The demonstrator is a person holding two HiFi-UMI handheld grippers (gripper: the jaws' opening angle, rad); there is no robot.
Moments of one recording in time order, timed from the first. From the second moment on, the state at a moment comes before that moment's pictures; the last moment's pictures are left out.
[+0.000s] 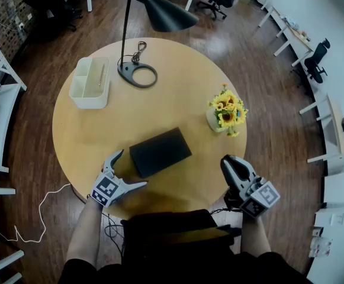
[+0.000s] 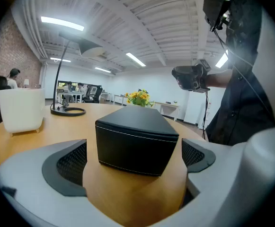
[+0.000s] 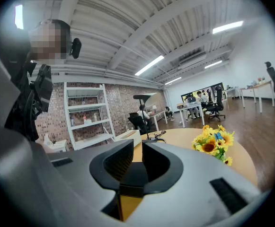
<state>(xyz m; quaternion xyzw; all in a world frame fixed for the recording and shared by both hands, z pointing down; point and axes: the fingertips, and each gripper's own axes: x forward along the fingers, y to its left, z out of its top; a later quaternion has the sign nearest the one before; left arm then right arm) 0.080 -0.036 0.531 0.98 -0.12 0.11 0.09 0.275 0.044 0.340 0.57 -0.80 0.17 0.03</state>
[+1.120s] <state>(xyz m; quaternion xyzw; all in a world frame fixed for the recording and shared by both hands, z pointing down) 0.090 -0.053 0.540 0.99 -0.06 0.08 0.07 0.115 -0.027 0.511 0.07 -0.81 -0.09 0.57</state>
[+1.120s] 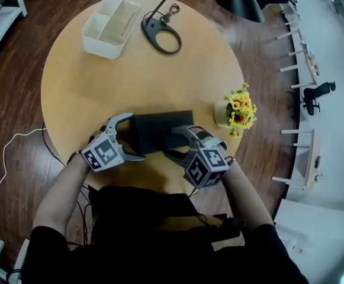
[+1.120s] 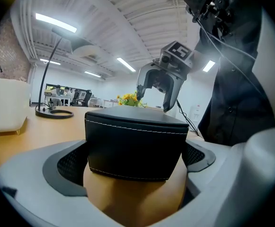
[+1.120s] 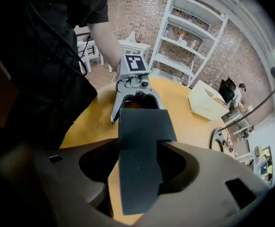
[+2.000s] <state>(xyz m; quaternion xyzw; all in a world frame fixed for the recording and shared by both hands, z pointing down) 0.091 -0.053 0.543 0.99 -0.06 0.08 0.07 0.106 -0.022 0.524 0.02 -0.78 -0.11 0.61</state>
